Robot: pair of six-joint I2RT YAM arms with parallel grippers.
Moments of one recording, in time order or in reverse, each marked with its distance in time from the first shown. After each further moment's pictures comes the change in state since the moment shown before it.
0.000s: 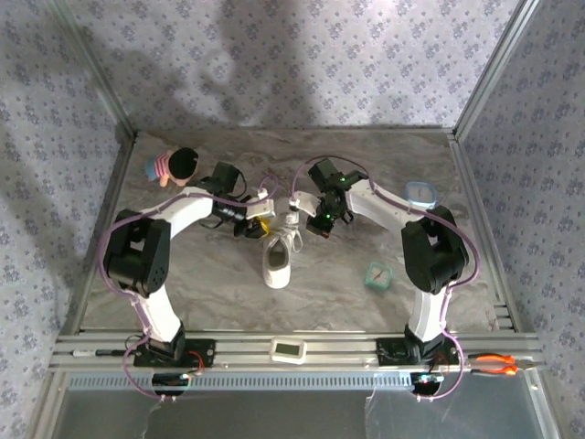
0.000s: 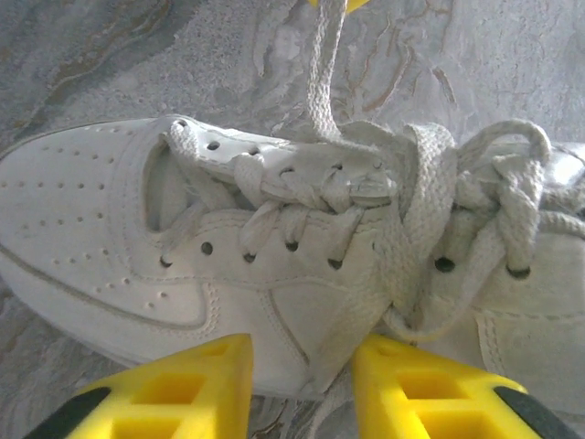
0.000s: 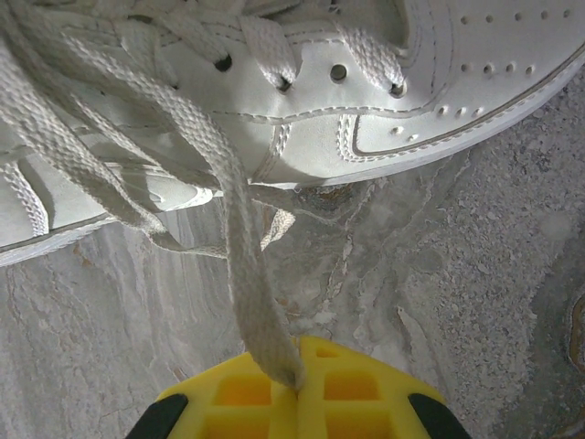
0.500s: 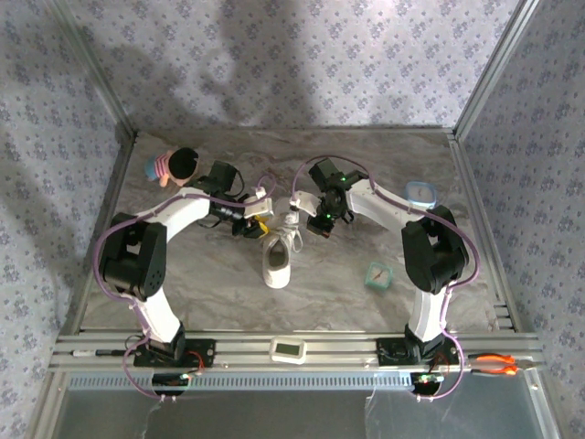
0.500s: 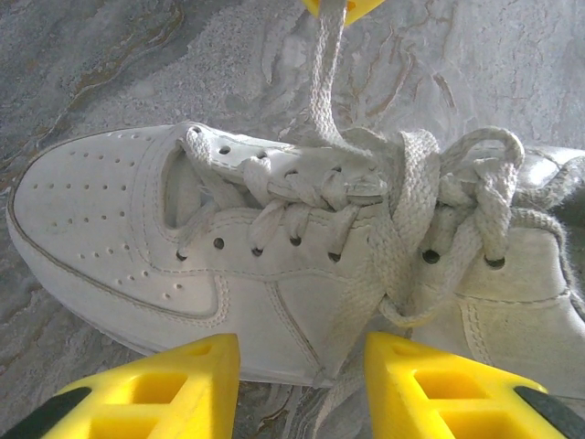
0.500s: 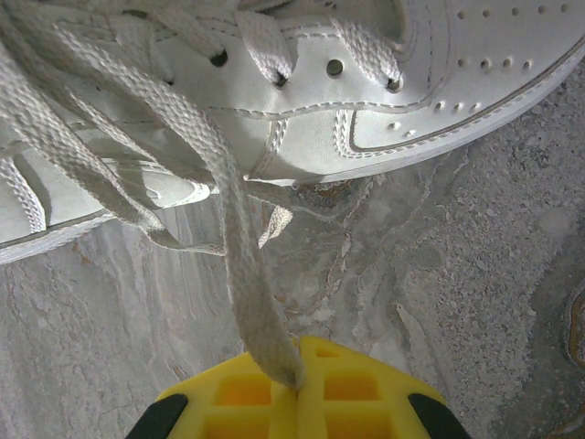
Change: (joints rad) left arm 0.014 -0.040 -0.013 0.000 -0.003 0.003; right arm -0.003 0.000 0.001 -0.003 0.000 0.000
